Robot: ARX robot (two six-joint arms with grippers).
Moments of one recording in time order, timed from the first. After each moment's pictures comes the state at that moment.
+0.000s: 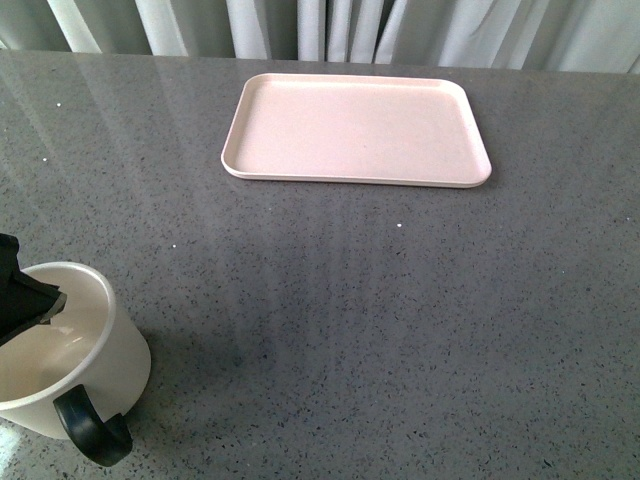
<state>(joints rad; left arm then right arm) -0.07 1.48 0.60 -0.14 0.21 0.15 0.00 0.00 0.02 0.00 0.00 -0.01</state>
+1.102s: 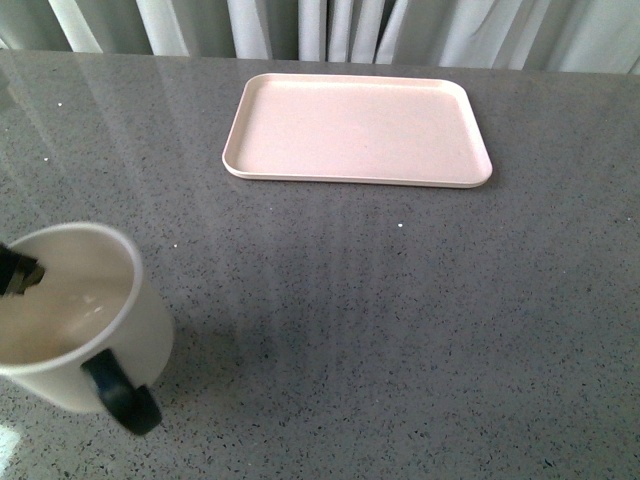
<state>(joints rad) -0.16 1.49 0.72 -0.26 0.19 0.15 0.00 0.00 0.02 0.00 0.00 -0.01</state>
